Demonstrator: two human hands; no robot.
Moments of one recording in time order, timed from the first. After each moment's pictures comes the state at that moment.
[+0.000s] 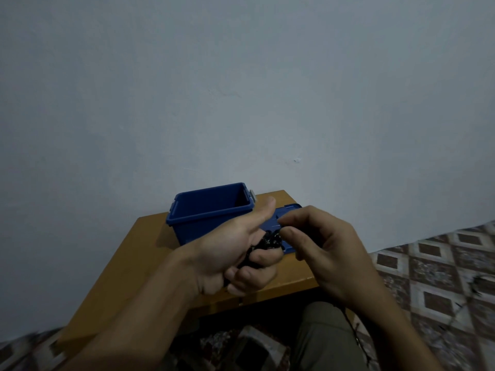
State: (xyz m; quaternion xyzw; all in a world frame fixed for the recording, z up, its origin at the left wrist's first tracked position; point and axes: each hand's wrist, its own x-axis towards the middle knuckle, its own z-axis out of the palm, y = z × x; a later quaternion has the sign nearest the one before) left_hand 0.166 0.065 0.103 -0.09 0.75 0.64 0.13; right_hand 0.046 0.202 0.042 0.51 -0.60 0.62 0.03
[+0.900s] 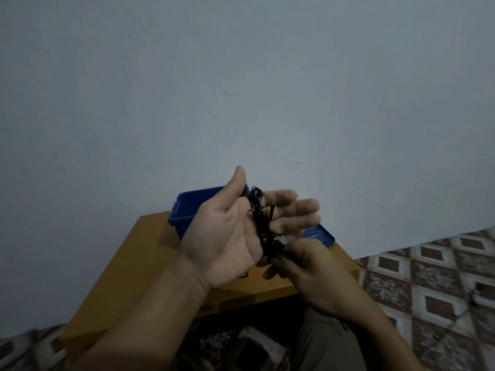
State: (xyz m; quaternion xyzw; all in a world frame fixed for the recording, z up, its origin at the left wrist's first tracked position) left_hand 0.162 0.068 0.102 0.12 0.51 0.85 -0.04; right_hand 0.052 0.193 0.030 0.53 -0.69 0.49 -0.11
